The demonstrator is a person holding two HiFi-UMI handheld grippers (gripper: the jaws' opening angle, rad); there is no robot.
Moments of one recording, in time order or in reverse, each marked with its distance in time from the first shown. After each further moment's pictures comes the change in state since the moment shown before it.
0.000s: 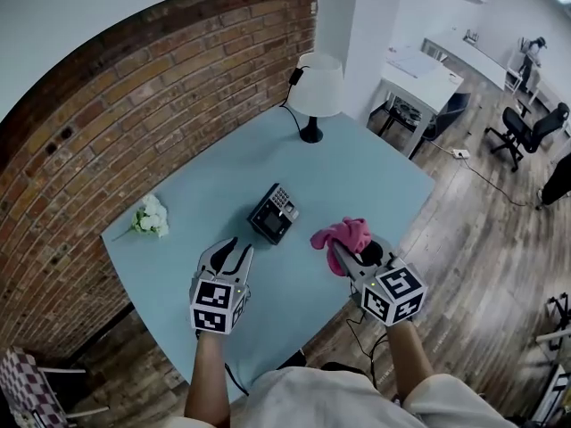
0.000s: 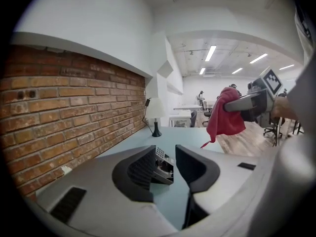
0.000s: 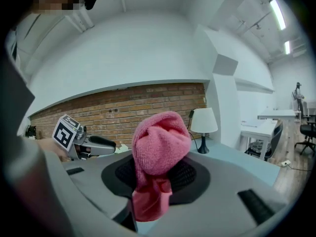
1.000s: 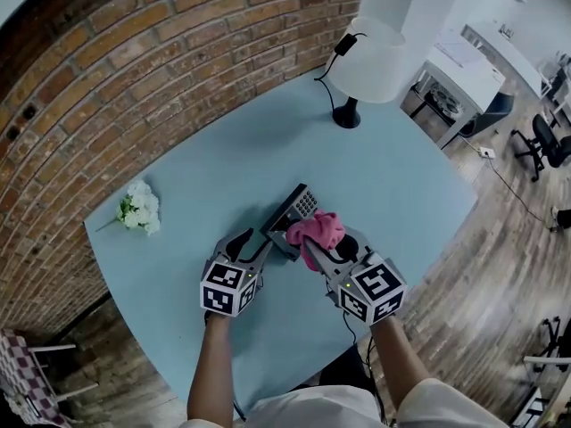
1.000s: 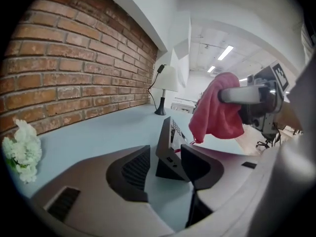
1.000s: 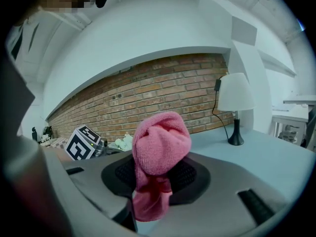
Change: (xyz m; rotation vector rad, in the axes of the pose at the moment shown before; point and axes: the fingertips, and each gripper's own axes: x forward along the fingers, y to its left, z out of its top) left arm 0.146 0.059 -0.119 -0.215 0.136 -0.100; right arm 0.191 0.014 -0.063 0.007 0.095 0.219
